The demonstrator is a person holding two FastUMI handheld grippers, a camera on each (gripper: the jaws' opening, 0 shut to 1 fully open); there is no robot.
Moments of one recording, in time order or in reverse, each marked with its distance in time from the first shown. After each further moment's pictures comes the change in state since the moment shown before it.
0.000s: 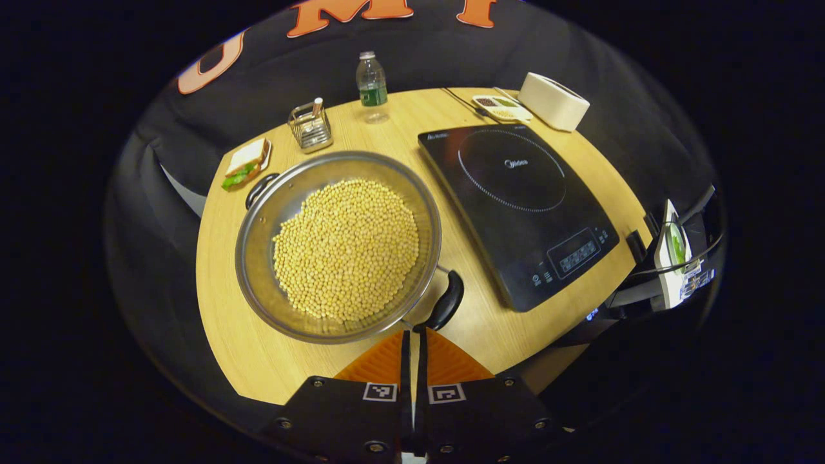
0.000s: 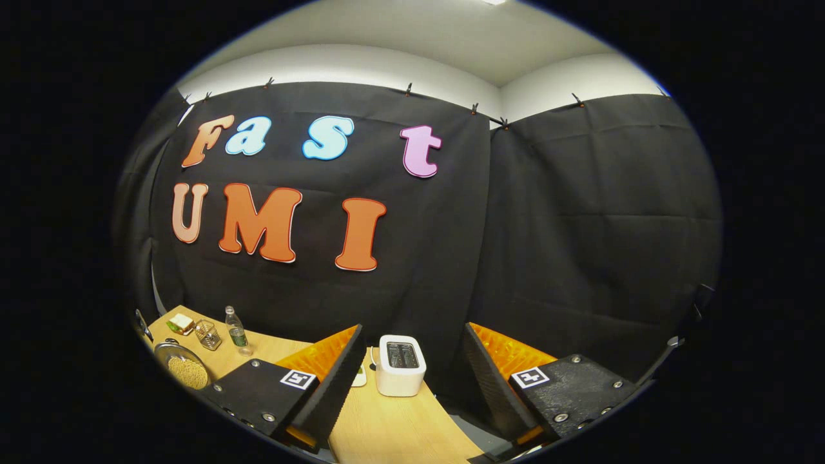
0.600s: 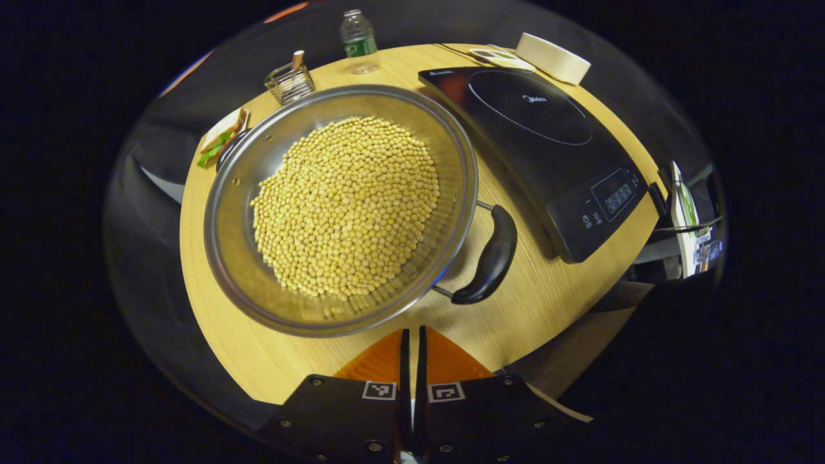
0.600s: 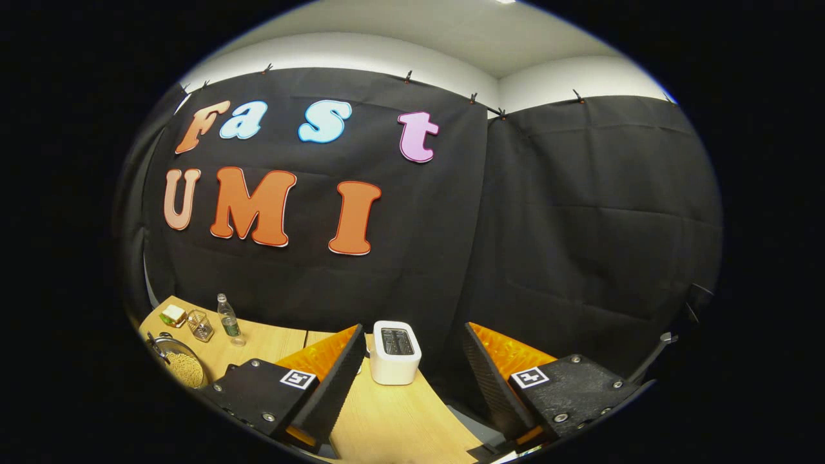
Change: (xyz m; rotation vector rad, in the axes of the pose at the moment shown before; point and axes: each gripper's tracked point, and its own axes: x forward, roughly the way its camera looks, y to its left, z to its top) left arm 0.049 0.022 -0.034 0.134 0.167 -0.010; right arm -0.005 0.010 -0.012 -0.016 0.078 -0.054
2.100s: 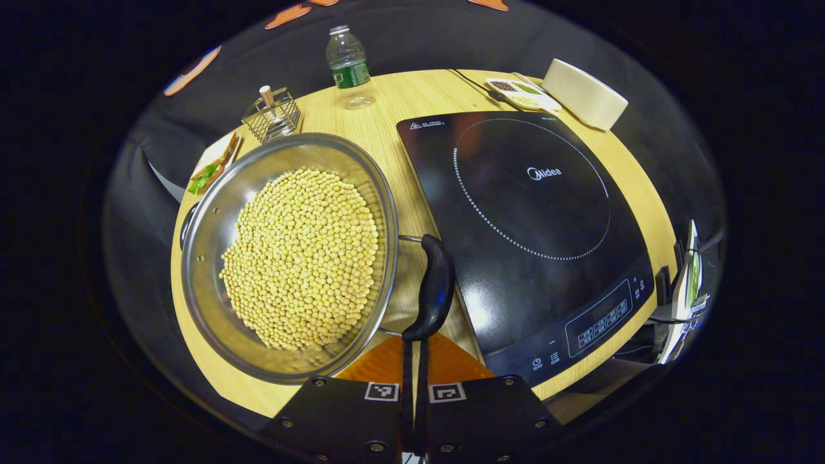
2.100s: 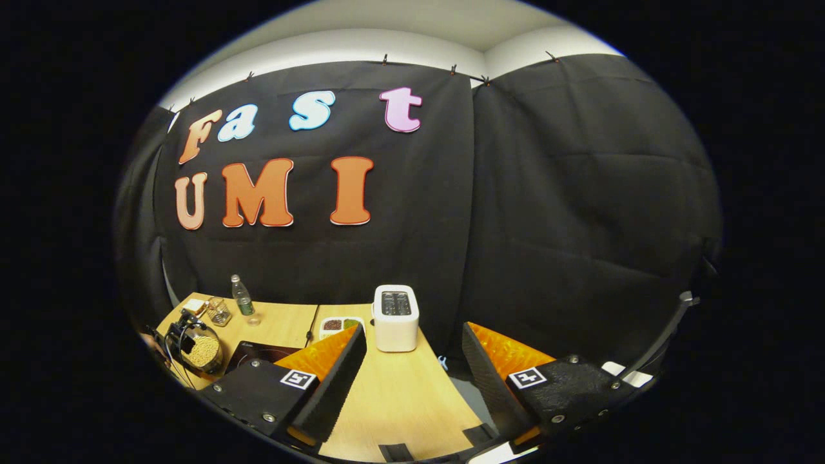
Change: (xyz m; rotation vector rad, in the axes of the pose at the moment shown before) left arm 0.017 -0.050 0.124 -0.209 -0.117 0.050; right arm -0.027 -0.055 -0.095 0.122 0.128 0.144
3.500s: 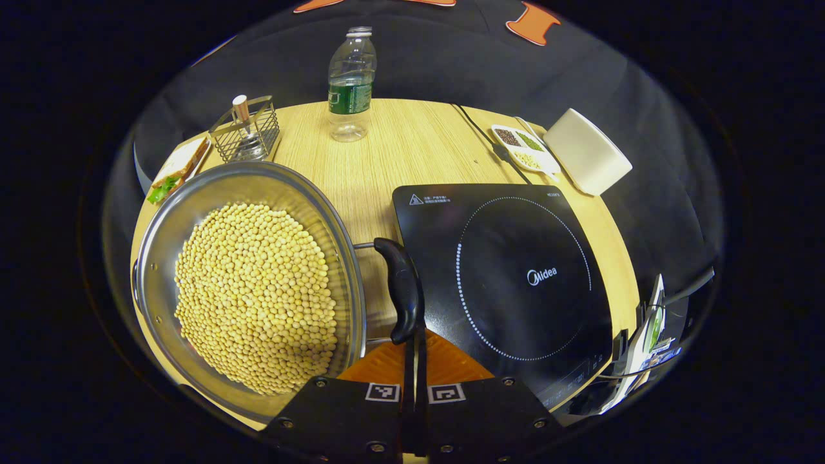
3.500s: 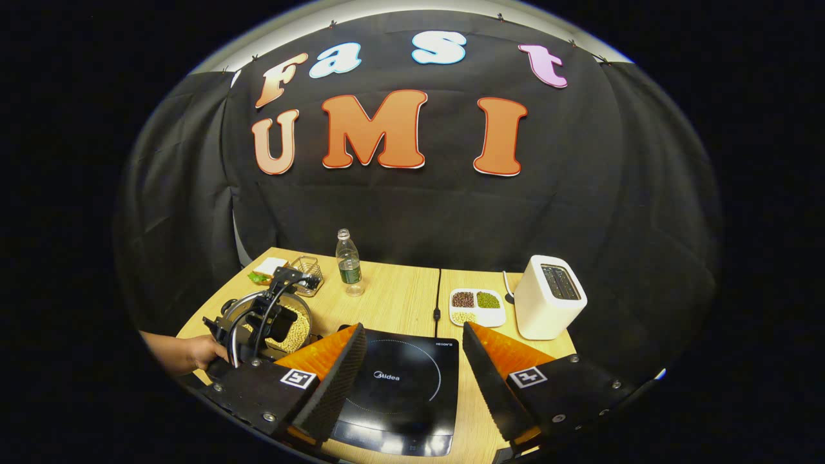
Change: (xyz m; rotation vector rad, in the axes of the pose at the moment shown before) left arm 0.035 0.000 0.094 -0.133 -0.118 -0.229; right arm 0.072 0.290 -0.048 -0.153 0.227 0.373
